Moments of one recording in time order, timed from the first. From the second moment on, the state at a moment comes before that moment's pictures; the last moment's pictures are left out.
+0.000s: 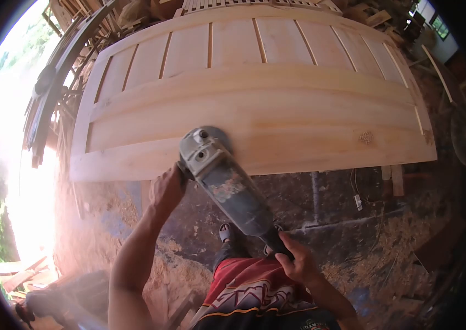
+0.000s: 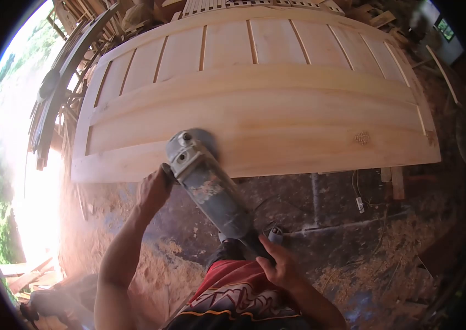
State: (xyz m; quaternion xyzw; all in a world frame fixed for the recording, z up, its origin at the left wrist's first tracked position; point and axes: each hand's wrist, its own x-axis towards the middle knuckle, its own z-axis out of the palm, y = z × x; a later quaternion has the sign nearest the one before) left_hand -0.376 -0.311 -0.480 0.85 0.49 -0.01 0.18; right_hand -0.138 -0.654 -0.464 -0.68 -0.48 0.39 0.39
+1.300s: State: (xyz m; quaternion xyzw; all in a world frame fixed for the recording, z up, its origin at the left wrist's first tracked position) left_hand -0.528 -0.220 -0.502 0.82 0.56 0.01 0.11; right_hand -0.230 -0.512 -0.483 -0.62 -0.56 0.41 0.37
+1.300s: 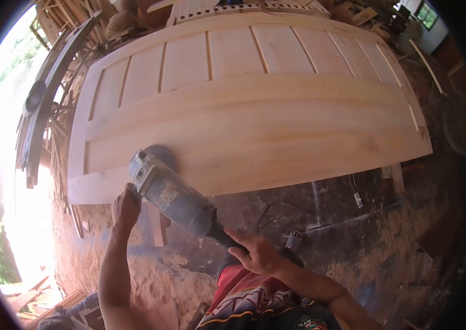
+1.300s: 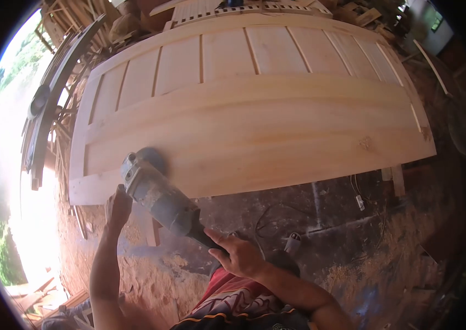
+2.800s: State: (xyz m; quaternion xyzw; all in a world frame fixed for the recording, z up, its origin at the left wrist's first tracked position) left_hand 0.076 -0.495 -0.473 0.91 0.37 -0.04 0.19; right_hand 0.202 -0.894 -0.437 -0.79 -0.35 0.31 0.39
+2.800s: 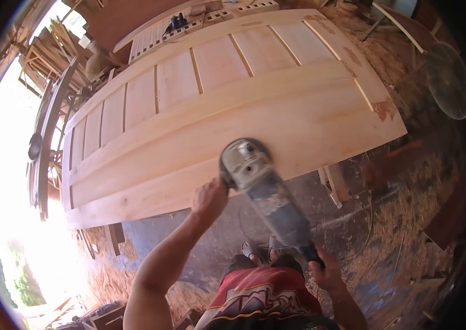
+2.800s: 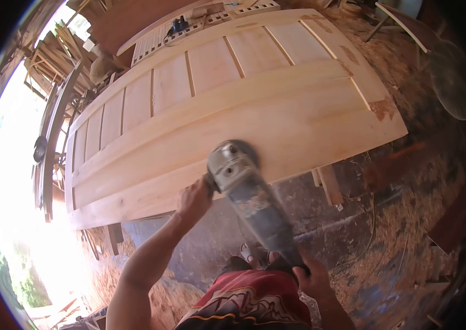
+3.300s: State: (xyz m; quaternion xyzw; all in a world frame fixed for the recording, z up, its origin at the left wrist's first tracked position) left_hand 0.123 -0.527 -0.460 0.92 0.33 -0.05 0.20; right_hand 0.228 -0.939 -0.450 -0.80 -0.34 0.29 0.40
